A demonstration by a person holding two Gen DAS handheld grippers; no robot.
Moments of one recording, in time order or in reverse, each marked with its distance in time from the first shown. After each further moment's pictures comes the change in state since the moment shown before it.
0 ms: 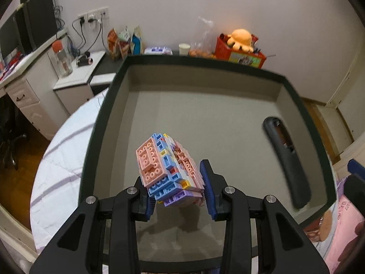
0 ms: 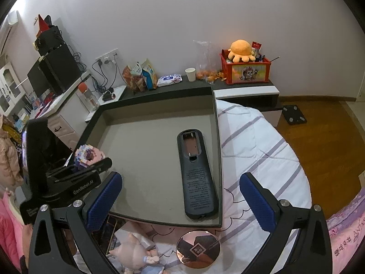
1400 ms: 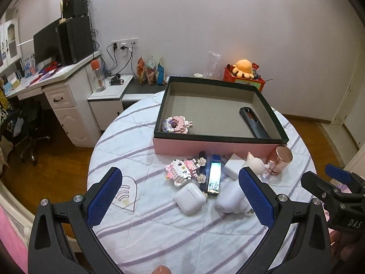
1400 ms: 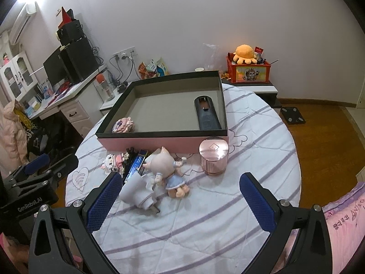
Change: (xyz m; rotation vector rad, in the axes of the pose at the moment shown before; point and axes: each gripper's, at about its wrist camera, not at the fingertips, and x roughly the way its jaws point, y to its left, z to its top) left arm -0.185 0.004 -0.133 -0.042 -0.230 0.085; right arm -0.104 0.026 -0.101 -0.056 -0.036 0.025
